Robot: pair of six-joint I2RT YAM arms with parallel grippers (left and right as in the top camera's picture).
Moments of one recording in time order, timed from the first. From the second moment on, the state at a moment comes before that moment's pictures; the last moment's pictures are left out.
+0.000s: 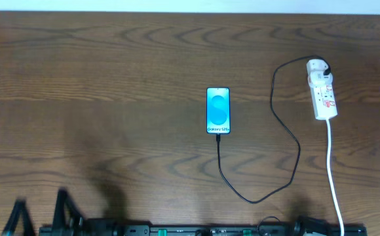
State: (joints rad) left arm 0.00 0.00 0.99 -0.95 -0.18 -0.38; right arm -0.25 0.83 1.59 -0.67 -0.16 0.54
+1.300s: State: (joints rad) left arm 0.00 0.01 0.02 -0.10 -0.17 -0.38; right arm -0.24 0.57 1.59 -0.67 -0.14 0.59
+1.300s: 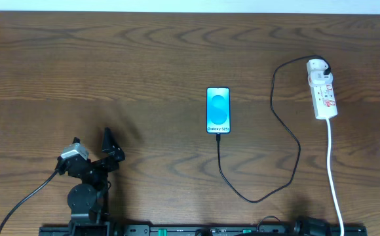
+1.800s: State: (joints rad) left arm 0.00 0.01 0.02 -0.11 -0.17 -0.38; right arm -0.24 0.57 1.59 -1.28 -0.01 0.59
